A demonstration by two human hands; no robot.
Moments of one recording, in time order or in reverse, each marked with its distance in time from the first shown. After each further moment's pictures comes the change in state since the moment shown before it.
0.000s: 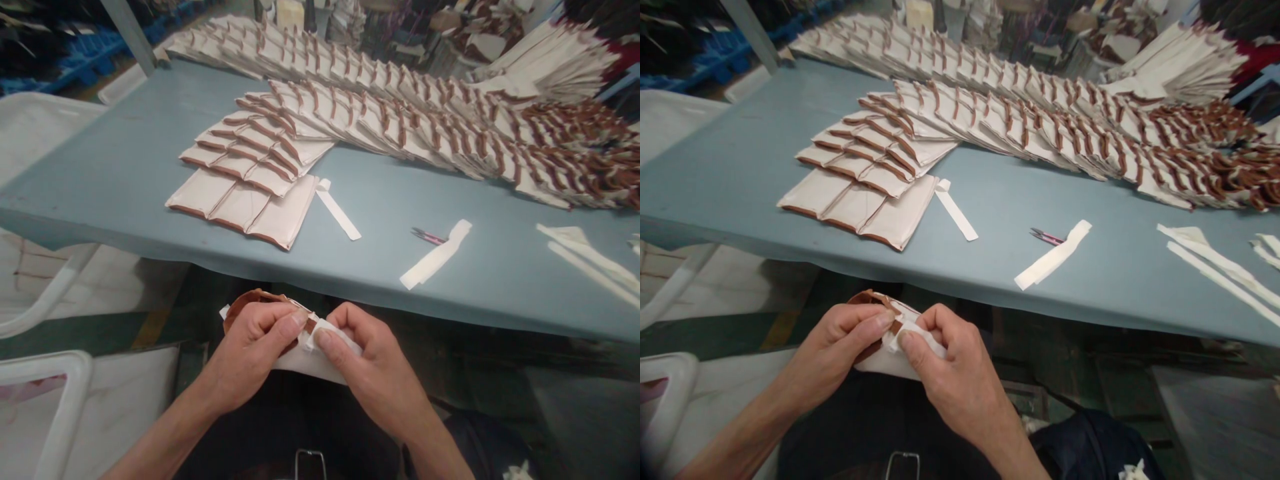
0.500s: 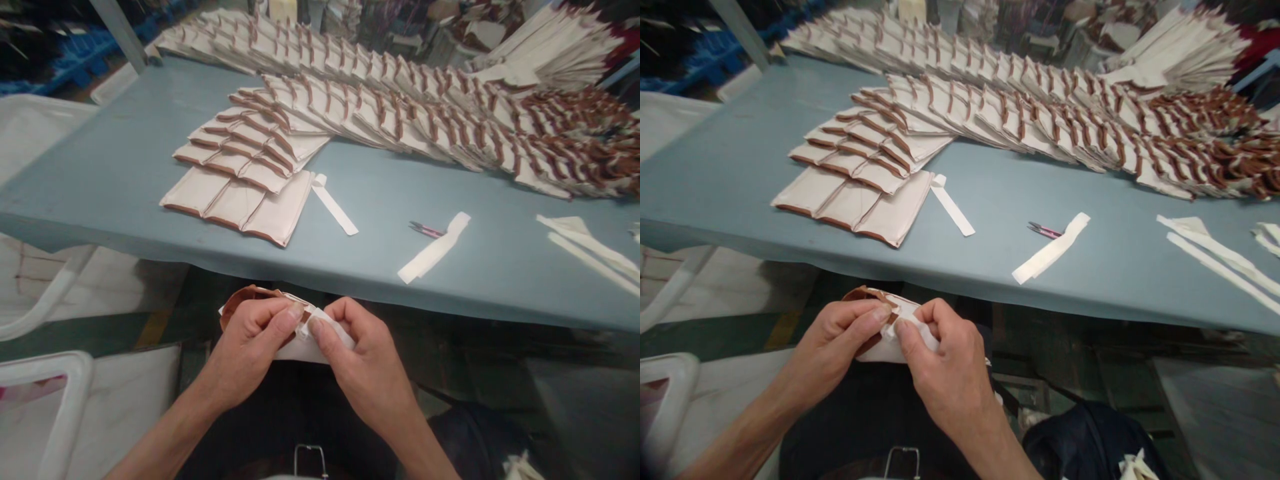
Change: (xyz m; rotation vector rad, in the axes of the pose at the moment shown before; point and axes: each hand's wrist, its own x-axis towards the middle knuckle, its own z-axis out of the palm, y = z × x) left_hand -0.001 0.000 0.003 0.059 0.005 0.027; right_hand -0.003 -0.002 0.010 -0.134 0.170 -0.003
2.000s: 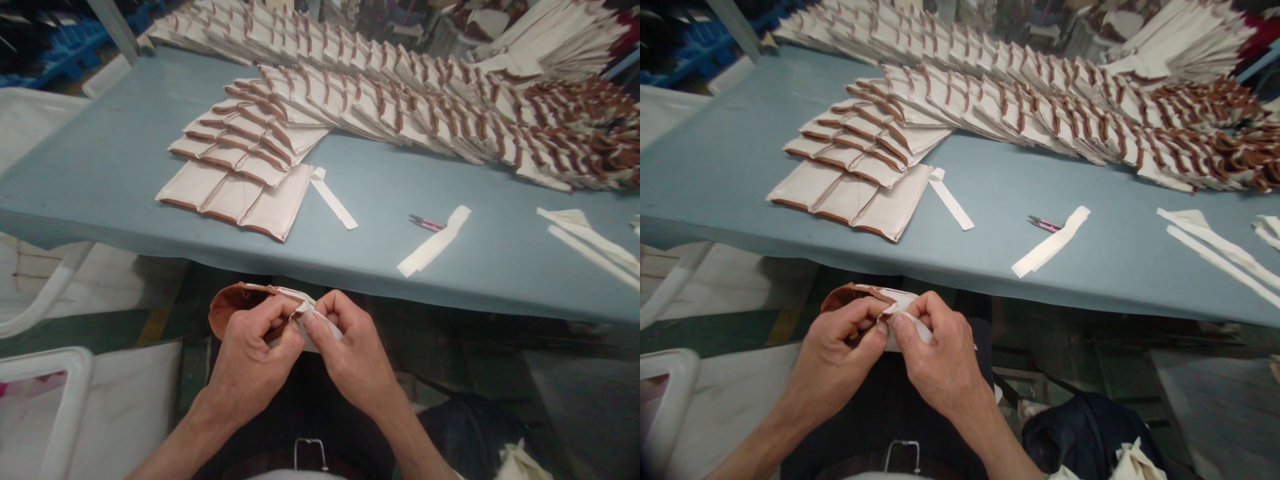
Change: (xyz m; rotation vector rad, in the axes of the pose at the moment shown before) left_hand -0.009 0.000 0.020 0.306 0.243 0.187; right_hand 0.005 0.017 0.012 0.059 -0.057 -0.049
